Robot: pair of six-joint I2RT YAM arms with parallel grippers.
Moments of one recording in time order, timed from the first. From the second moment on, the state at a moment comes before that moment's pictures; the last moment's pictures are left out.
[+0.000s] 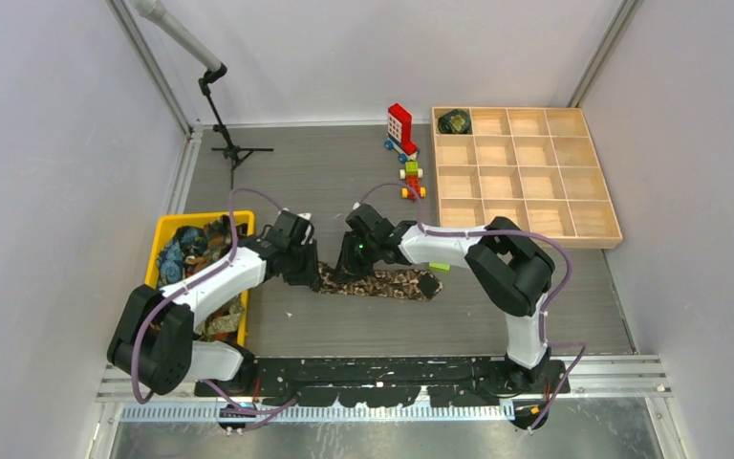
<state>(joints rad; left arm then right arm) -0.49 1.31 0.71 -0.48 0.10 -0.51 0.87 1.93 1.20 -0.17 -0.27 1.01</state>
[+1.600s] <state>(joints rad) -0.95 1.95 1.29 -1.08 -0.71 -0.65 0.51 1.27 0.92 -0.46 -0.08 0.96</state>
